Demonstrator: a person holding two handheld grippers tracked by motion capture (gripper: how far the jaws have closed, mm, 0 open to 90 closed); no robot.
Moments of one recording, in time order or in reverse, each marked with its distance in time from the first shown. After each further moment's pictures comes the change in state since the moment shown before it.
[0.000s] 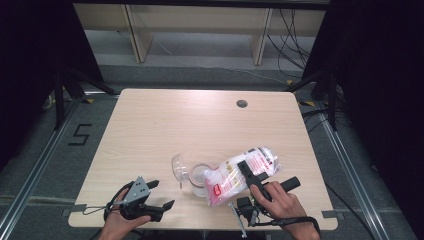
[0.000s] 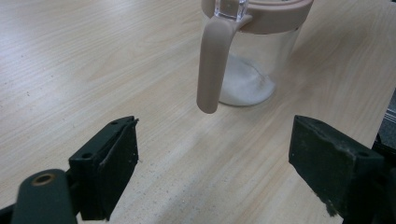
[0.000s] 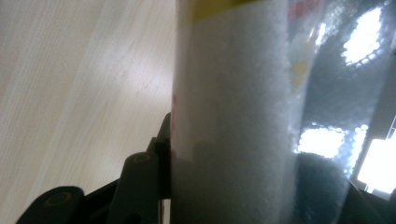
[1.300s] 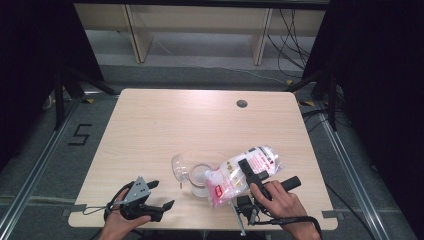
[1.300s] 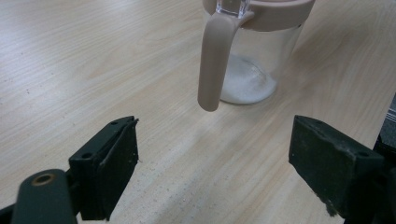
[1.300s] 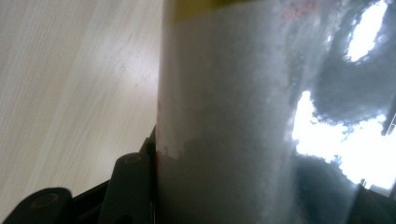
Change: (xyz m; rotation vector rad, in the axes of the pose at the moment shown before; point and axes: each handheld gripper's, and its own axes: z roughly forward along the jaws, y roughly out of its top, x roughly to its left) left arm 0.000 -0.001 0.001 -0.004 0.008 -0.007; right arm -0.003 0.000 0.002 0.020 -0.001 -0.026
